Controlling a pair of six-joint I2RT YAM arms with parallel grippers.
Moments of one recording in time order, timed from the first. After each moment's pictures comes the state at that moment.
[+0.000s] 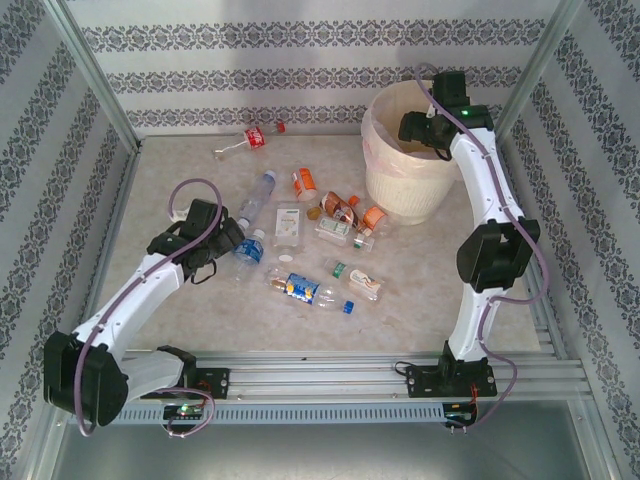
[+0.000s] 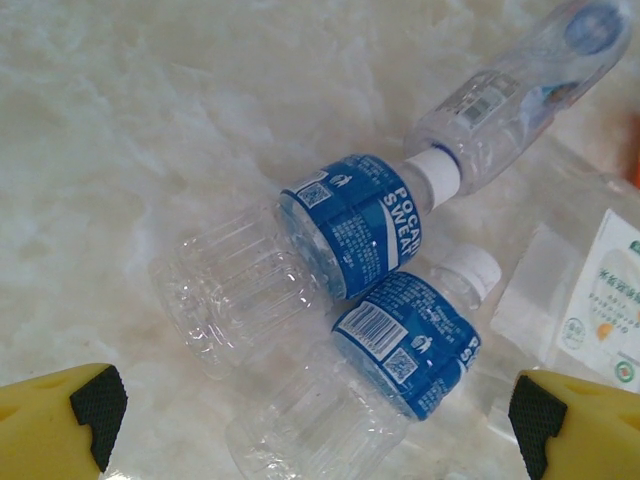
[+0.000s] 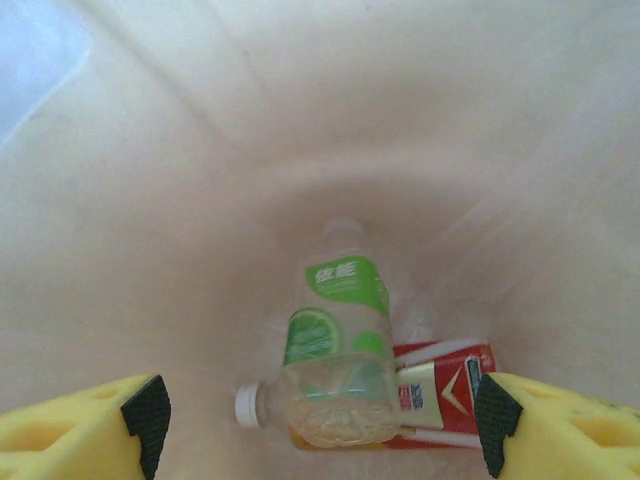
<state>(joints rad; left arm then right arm) -0.28 1.18 0.89 -0.71 -0.24 -0.82 0.08 1.98 2.12 -0.97 0.02 0.27</state>
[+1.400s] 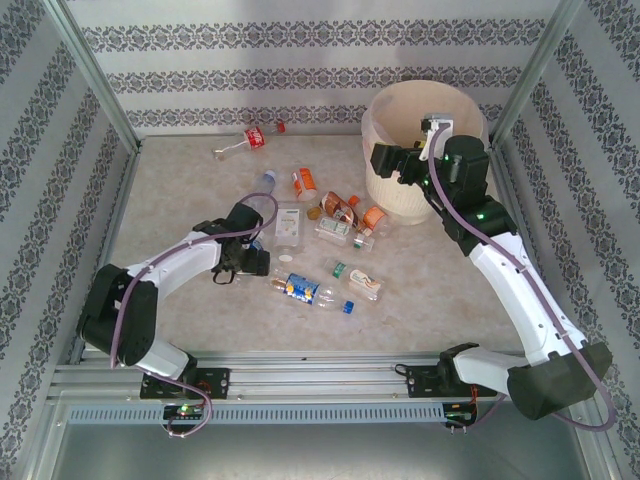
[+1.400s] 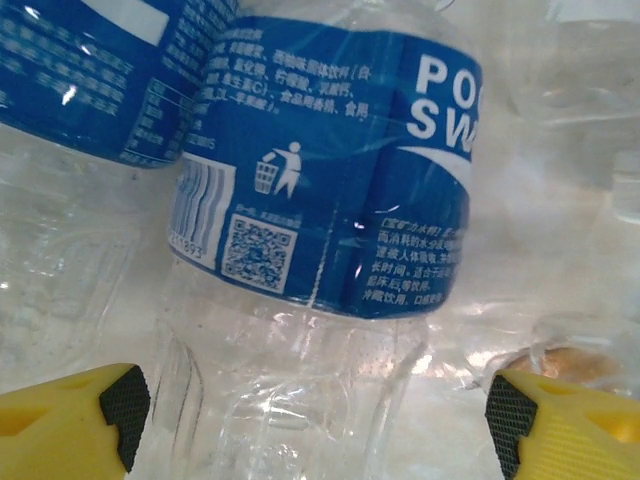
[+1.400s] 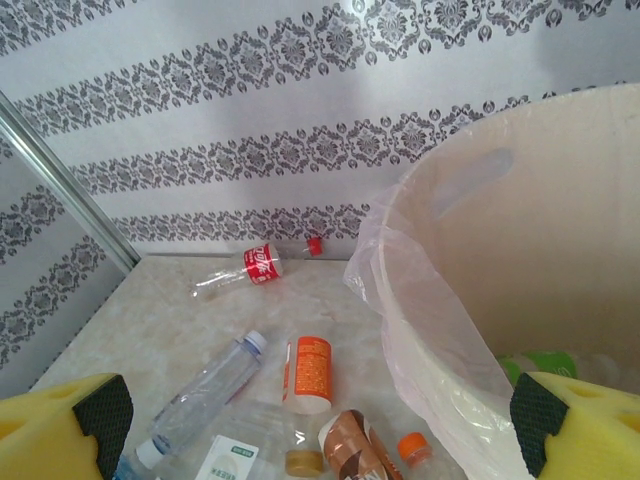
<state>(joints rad) -0.40 1.52 0.93 -0.72 -0.09 -0.37 0.30 1.19 1.25 -0.27 -0.12 0.31</state>
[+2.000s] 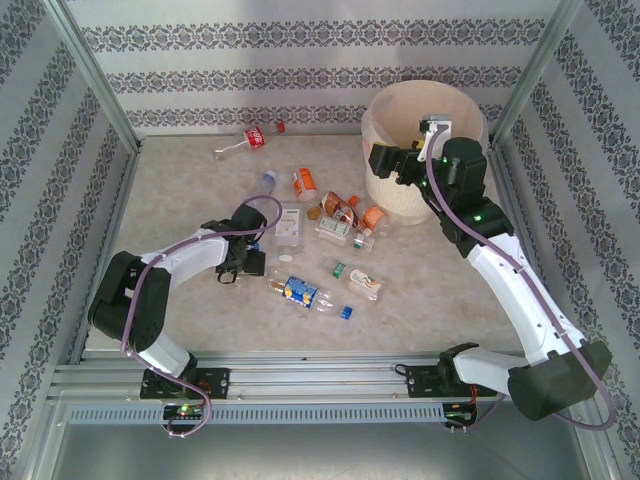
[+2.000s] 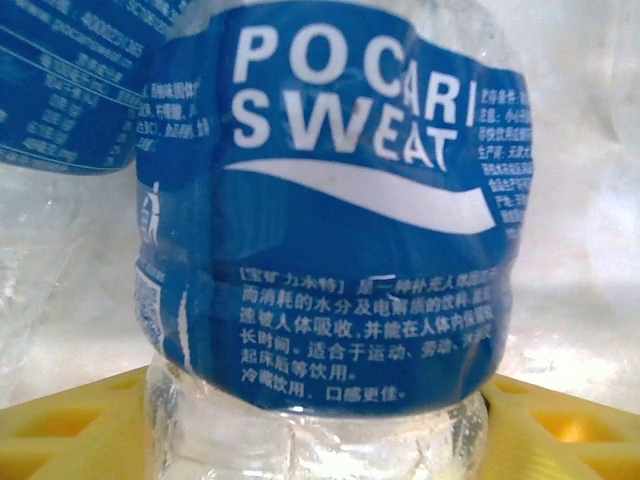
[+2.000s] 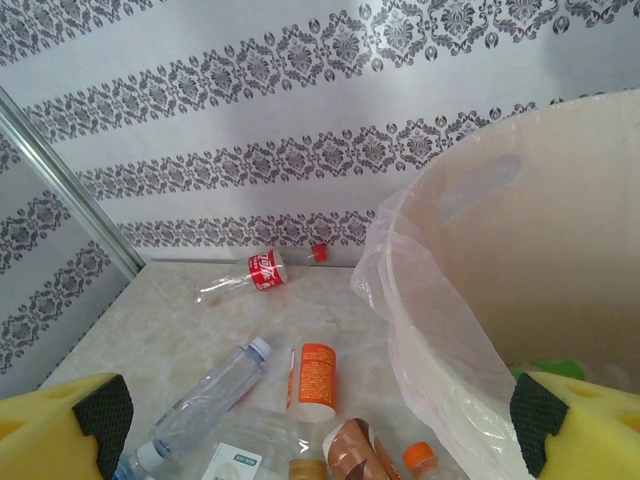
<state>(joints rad) -0.40 1.60 0.93 -0.68 -0.14 -0.39 0.31 1.19 1.22 -0.23 -0.12 0.31</state>
